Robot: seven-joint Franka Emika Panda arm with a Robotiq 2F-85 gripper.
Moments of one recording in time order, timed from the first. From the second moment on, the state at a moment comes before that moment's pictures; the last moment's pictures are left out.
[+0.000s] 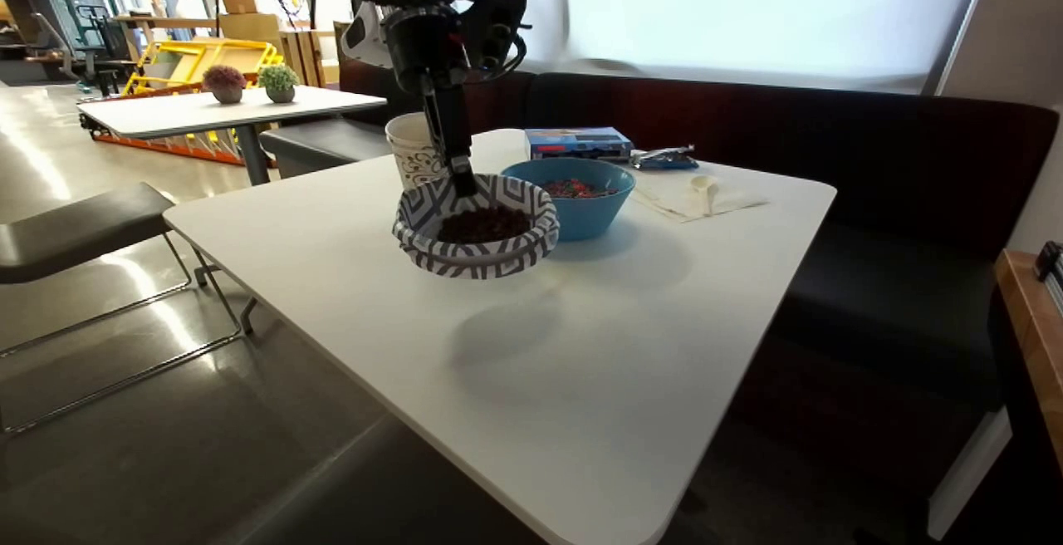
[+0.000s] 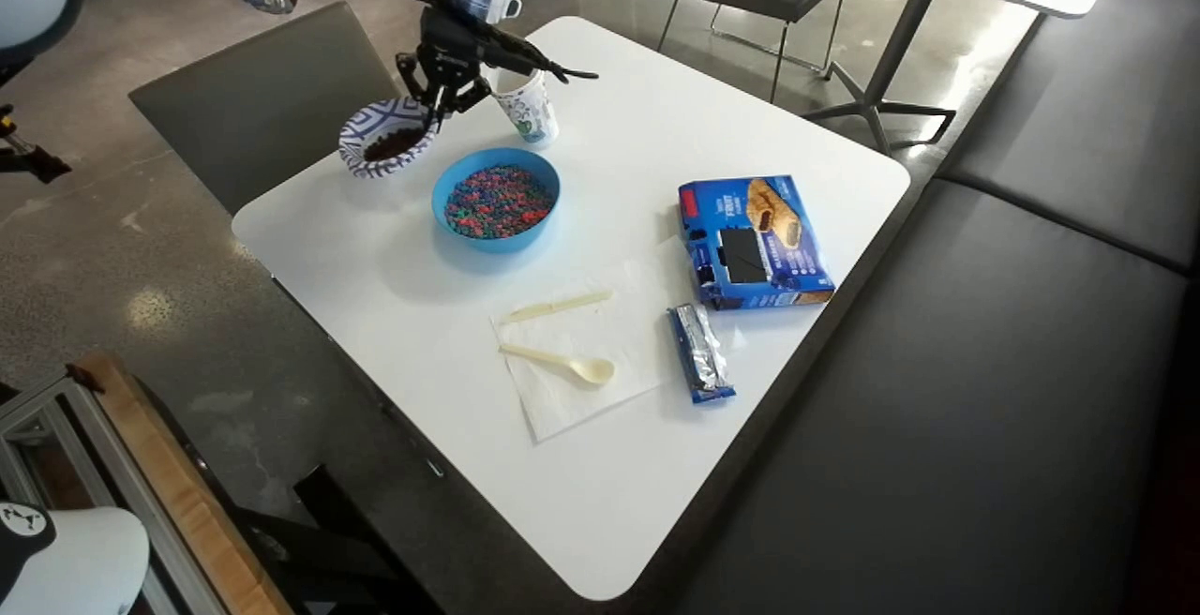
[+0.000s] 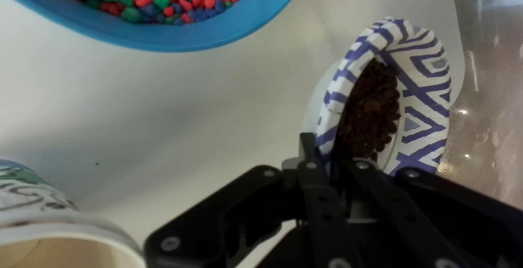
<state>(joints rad) 0.01 0.86 0.24 -1.28 0.08 1.67 -0.84</state>
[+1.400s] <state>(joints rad) 0.03 0.82 0.23 -1.43 0.05 1.74 -0.88</state>
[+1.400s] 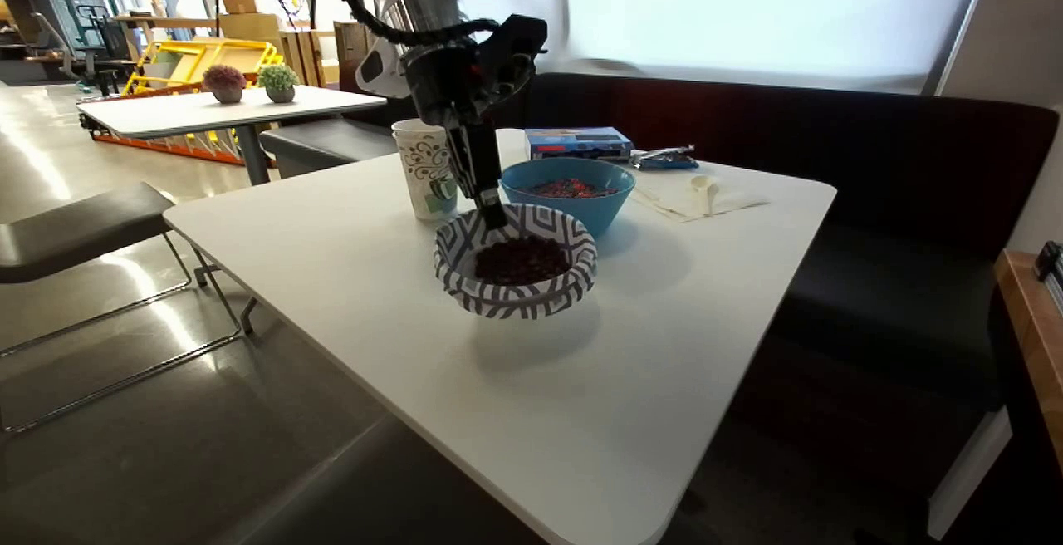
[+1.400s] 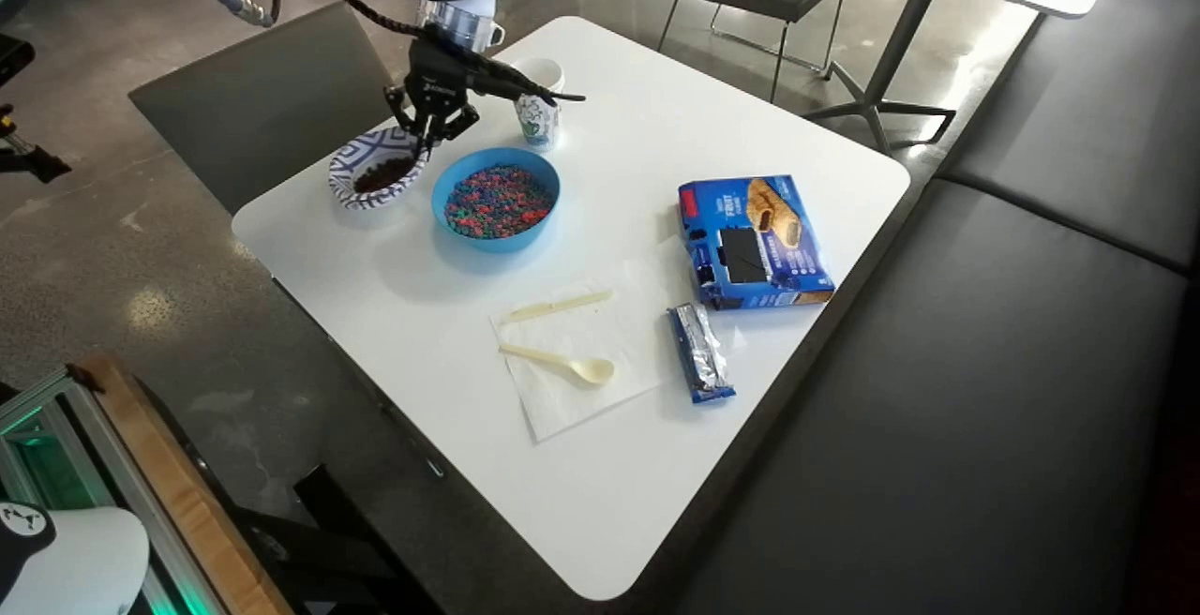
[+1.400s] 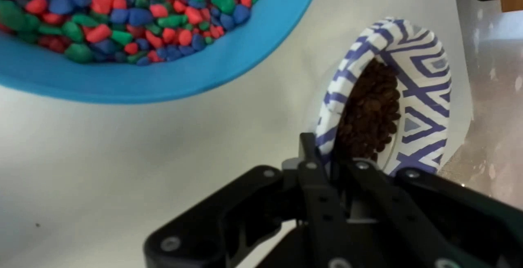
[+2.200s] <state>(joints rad) 0.09 0.77 0.23 -1.46 0.05 1.78 -0.85</state>
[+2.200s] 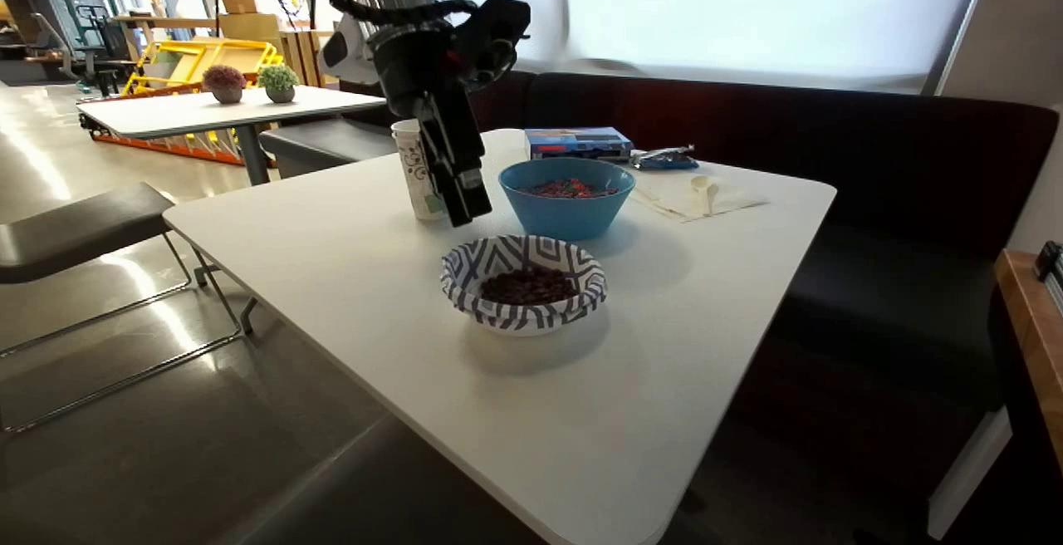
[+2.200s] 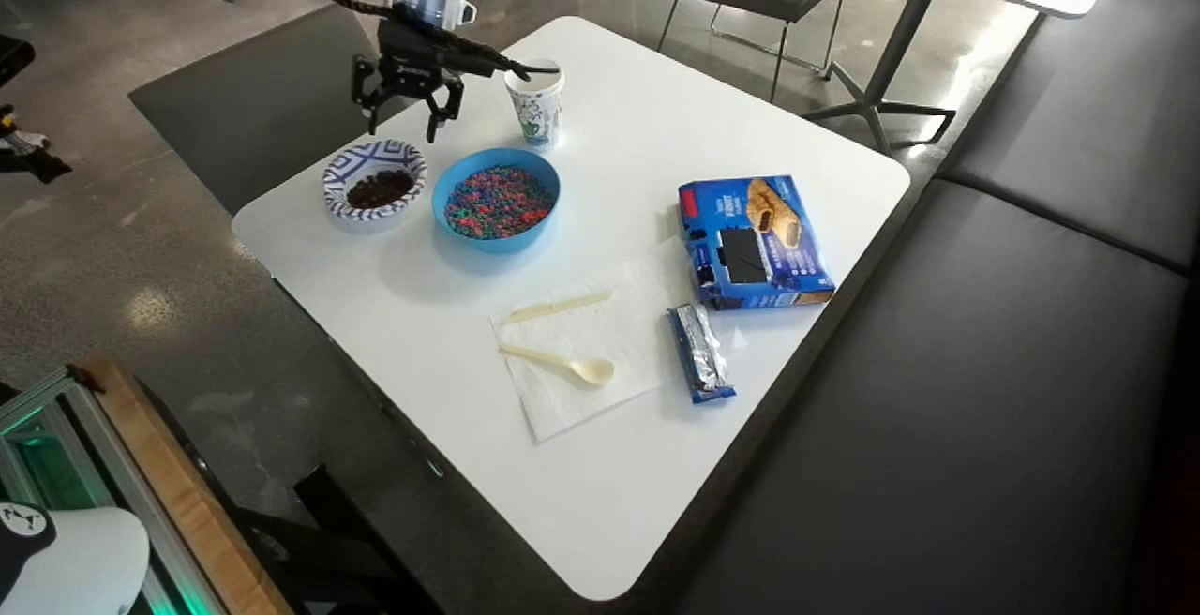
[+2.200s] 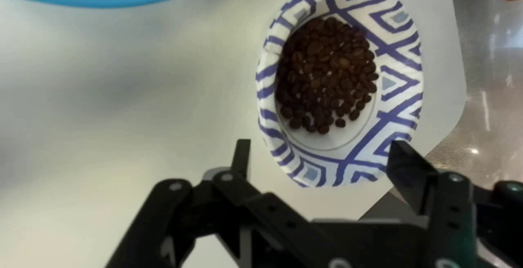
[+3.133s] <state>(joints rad) 0.01 0.14 0.13 -2.03 0.11 2.07 -0.39</state>
